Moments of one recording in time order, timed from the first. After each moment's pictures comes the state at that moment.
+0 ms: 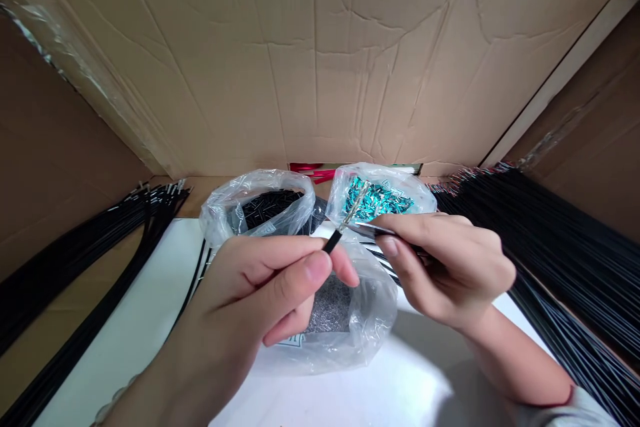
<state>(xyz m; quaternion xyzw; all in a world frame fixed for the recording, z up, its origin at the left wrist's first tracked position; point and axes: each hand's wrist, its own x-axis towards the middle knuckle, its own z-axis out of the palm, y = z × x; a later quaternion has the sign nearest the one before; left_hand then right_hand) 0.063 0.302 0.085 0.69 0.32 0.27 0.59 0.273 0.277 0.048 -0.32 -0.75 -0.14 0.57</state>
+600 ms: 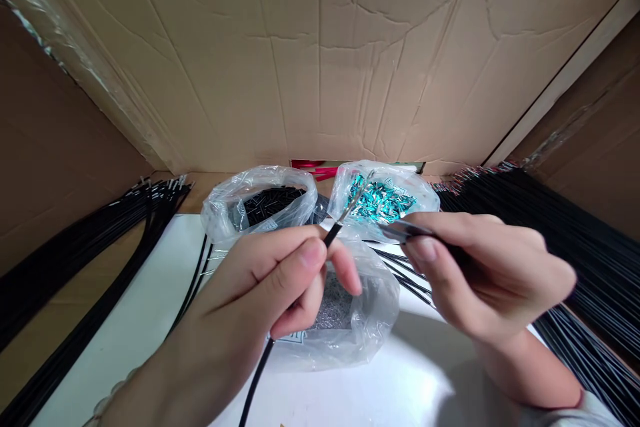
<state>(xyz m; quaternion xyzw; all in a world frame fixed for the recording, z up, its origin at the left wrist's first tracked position) 0.058 0.303 0.080 0.71 0.33 0.27 0.56 0.274 0.264 0.052 -0.34 -0.73 -0.10 0.58</state>
